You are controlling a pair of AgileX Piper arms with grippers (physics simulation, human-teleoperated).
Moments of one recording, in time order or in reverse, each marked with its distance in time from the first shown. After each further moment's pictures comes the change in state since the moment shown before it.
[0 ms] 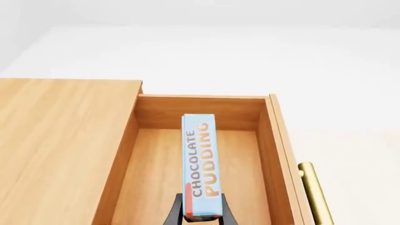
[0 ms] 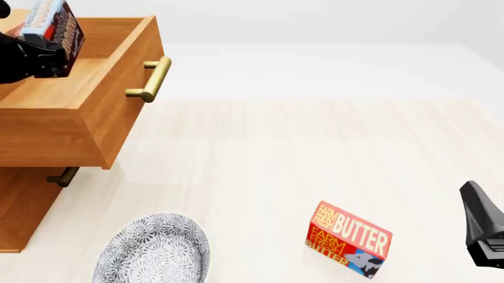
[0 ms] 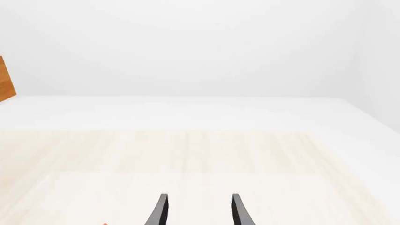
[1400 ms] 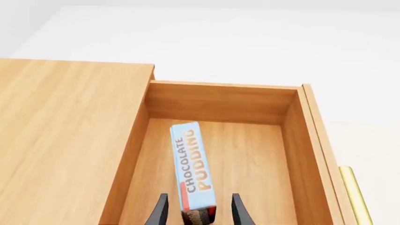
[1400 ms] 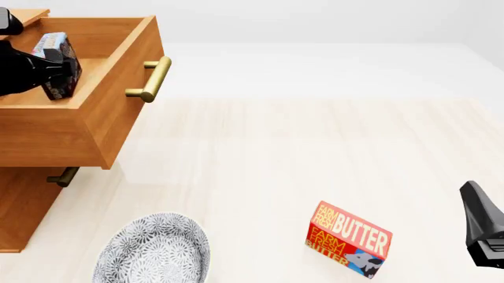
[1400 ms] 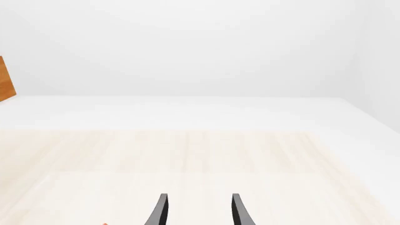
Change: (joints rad) left arm 0.056 0.100 0.004 -0.036 0.012; right arm 0.000 0.000 0.000 0.000 0.000
